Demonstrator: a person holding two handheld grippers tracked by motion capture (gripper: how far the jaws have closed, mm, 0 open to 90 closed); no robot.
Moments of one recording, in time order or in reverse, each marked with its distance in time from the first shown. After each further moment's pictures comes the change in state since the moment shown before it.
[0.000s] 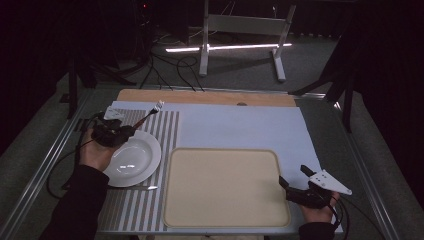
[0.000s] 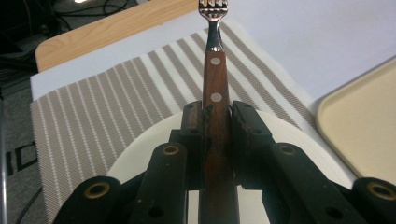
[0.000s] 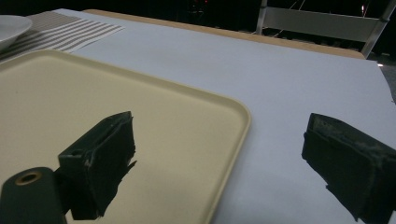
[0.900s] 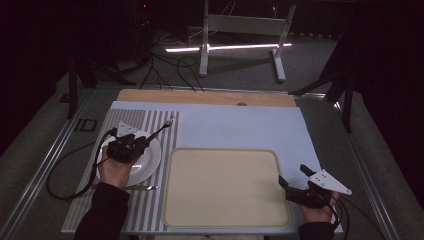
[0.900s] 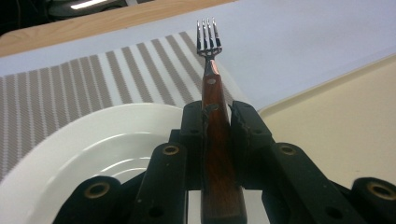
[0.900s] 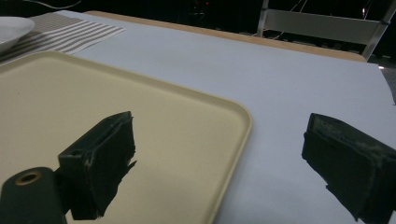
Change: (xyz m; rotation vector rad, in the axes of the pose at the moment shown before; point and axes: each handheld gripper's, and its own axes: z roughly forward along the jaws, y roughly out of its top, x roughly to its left) left arm -0.061 -0.016 -0.003 -0.088 -0.018 -0.107; right arm 0.001 0.001 0.000 -0.006 0.004 -0.003
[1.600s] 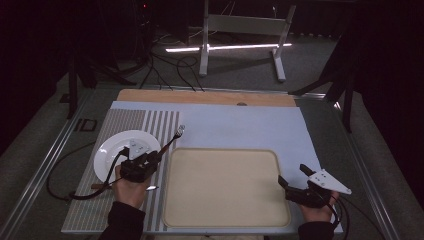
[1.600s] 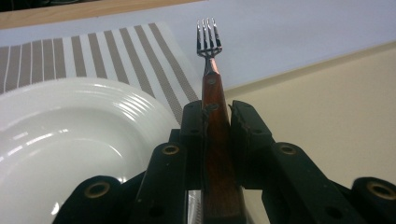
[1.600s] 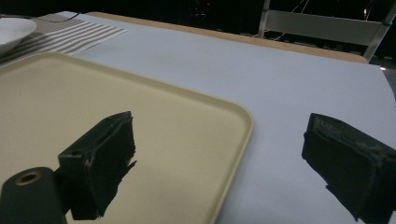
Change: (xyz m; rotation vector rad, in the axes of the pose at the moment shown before) left arm -0.054 -0.034 -0.005 -0.060 0.005 -0.049; right arm 0.000 0.001 0.001 -0.003 0.004 -0.002
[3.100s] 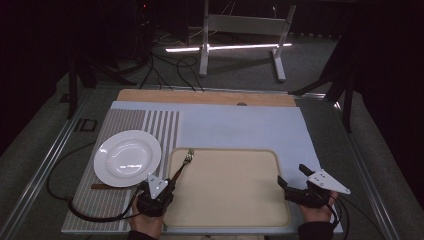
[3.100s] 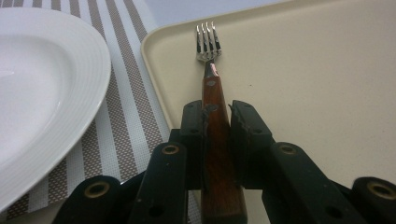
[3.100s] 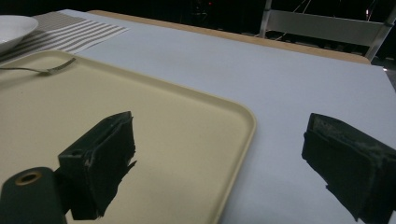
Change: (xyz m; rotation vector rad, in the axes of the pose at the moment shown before) left arm -0.067 -0.063 -0.005 0.012 0.059 0.030; right arm 0.001 0.000 0.001 0.002 0.004 -0.012
